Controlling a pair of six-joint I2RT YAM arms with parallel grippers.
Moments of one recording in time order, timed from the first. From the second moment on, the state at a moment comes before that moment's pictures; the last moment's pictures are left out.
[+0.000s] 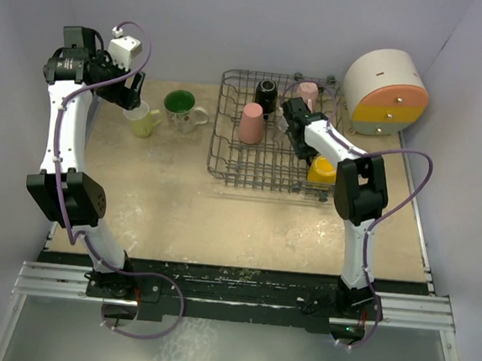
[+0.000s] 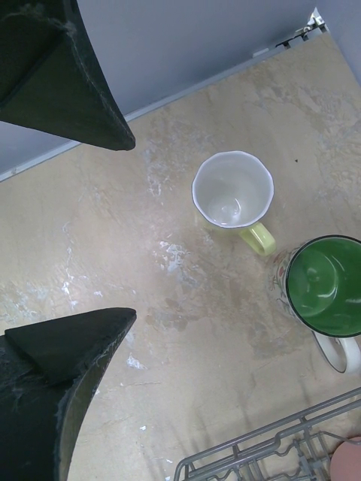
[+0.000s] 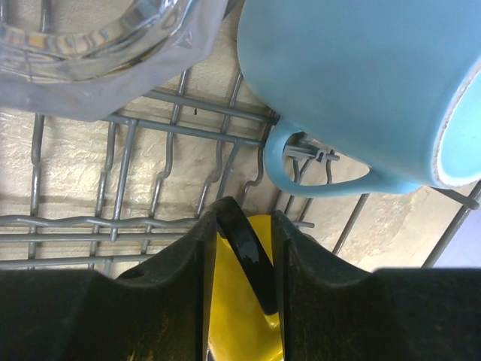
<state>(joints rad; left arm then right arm) 0.18 1.78 2.02 -1.06 0.33 0.48 0.37 2.16 1.75 -0.78 0.45 -0.12</state>
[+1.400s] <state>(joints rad) 0.18 1.74 2.02 -1.07 0.37 0.47 0.38 1.91 1.77 -0.72 0.31 -0.02</state>
